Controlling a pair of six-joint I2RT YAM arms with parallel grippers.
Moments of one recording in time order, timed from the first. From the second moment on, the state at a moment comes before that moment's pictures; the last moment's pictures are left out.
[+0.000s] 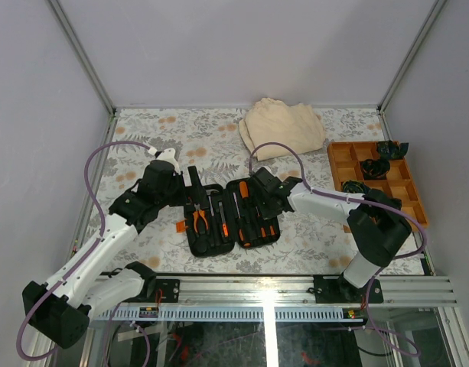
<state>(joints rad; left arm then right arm) -0.48 0.96 0.85 -0.58 -0.06 -0.52 0.82 1.69 1.02 -0.54 0.17 0.38</state>
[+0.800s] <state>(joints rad) -0.48 0.96 0.85 -0.58 -0.06 -0.52 0.82 1.41 0.97 -0.46 0.20 0.41</state>
